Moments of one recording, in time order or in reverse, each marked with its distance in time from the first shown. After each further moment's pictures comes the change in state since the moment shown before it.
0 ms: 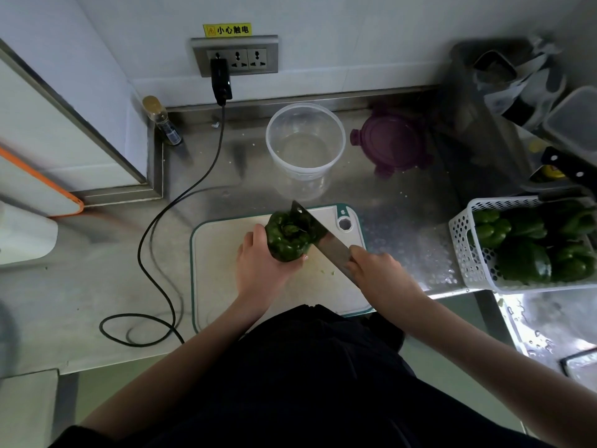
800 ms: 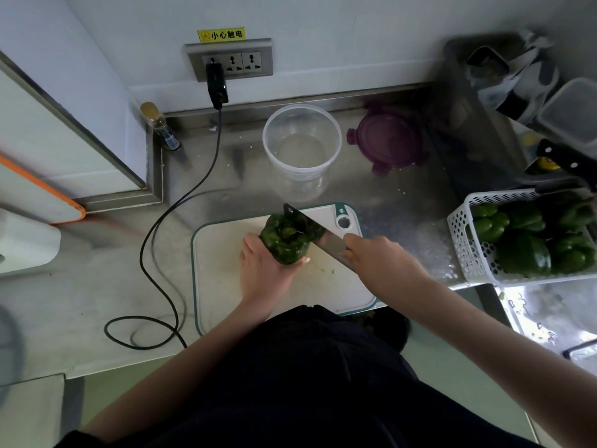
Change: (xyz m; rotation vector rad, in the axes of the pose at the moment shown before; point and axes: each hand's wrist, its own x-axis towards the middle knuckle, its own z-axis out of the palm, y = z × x) left_hand -0.011 0.005 0.001 -0.049 -0.019 -0.065; right_hand -0.001 -0.008 -0.019 -0.198 0.004 -0.042
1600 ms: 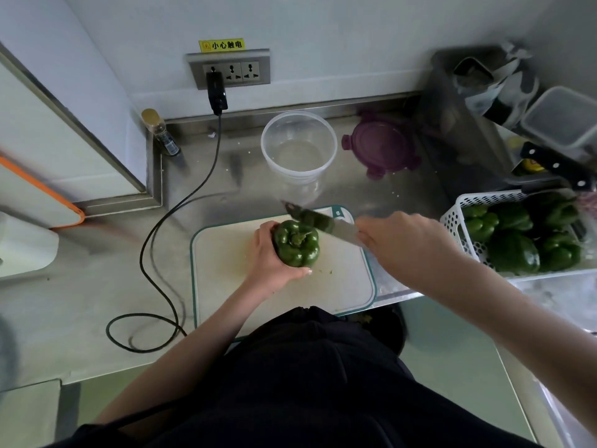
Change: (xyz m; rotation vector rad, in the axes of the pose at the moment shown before) left_hand 0.021 -0.012 0.008 -0.291 -0.242 0.140; right_hand -0.029 -0.001 -0.051 -0.226 0.149 -0.057
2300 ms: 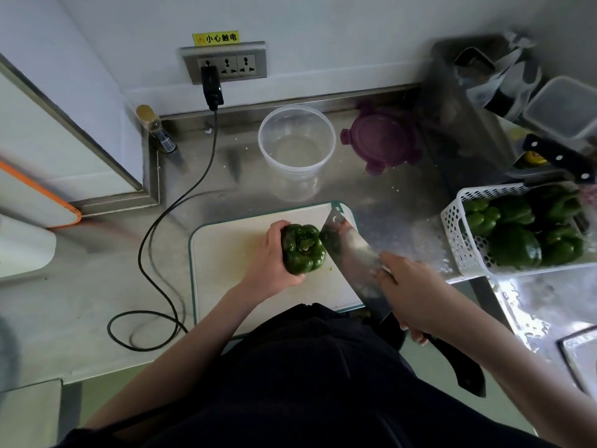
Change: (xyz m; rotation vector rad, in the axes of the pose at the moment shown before) left_hand -0.002 -0.002 -0.003 0.164 -0.125 0.234; right_hand -0.037 0.001 0.036 0.665 -0.264 0.283
